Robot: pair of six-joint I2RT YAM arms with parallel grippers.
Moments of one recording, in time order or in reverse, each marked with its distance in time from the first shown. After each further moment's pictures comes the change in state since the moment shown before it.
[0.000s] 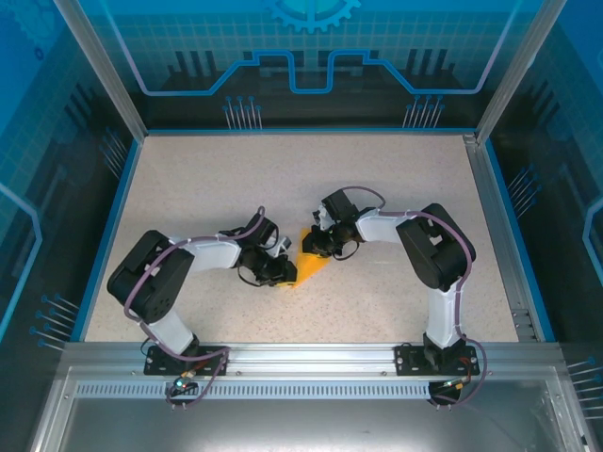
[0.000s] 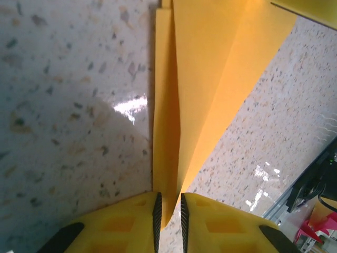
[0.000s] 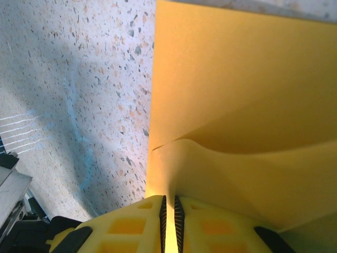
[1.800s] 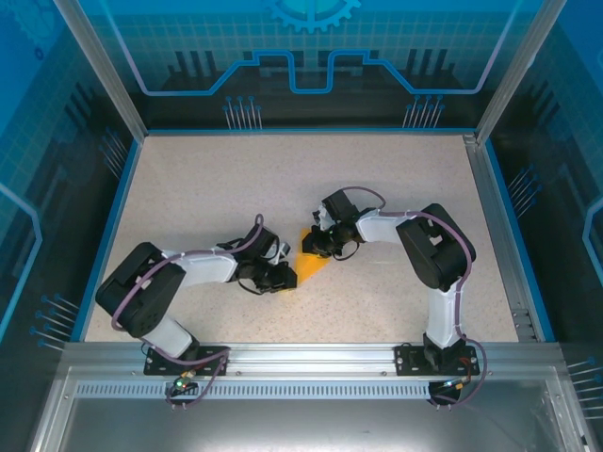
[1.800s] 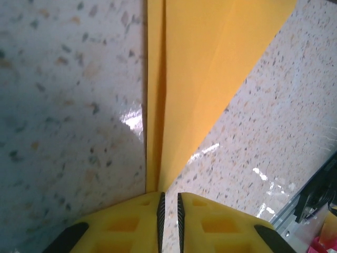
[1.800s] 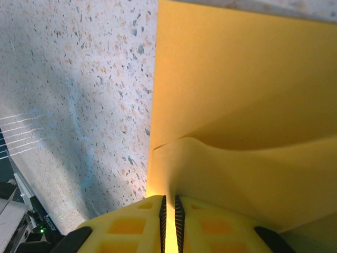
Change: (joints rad) left arm -0.069 -0.100 -0.113 0.111 -0.092 -0.106; right arm 0.000 0.000 -0.008 0.015 -0.008 0.000
